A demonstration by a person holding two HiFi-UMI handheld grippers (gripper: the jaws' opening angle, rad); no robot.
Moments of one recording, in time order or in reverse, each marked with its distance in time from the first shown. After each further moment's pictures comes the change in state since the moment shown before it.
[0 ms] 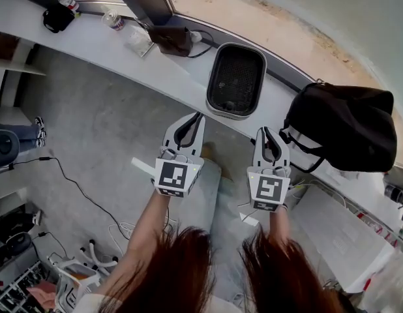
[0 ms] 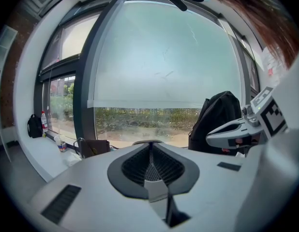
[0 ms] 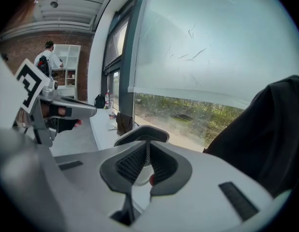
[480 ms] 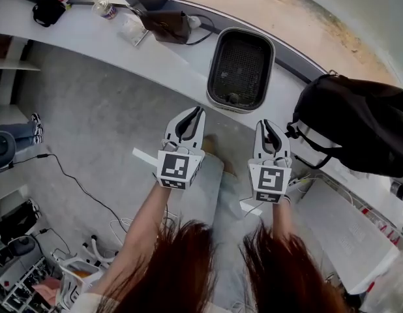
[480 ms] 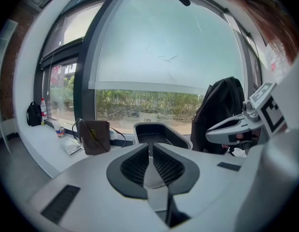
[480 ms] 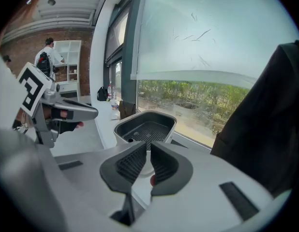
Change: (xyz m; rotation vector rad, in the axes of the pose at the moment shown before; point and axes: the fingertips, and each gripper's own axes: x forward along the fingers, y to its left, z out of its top) left arm 0.029 0.016 -0.073 -0.027 0.083 -0.001; right arm 0.044 0.013 -0.061 -0.009 0.070 0.050
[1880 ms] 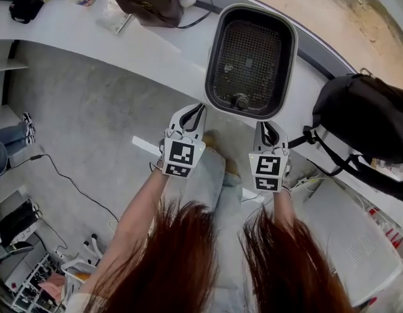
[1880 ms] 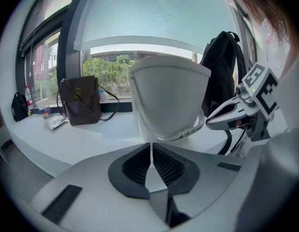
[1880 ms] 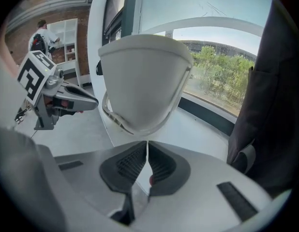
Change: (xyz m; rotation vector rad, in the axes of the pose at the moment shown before) left arm 0.087 0.024 -0.169 0.109 0.232 -0.077; right arm 0.104 0.011 -0.159 -0.028 0.251 0.042
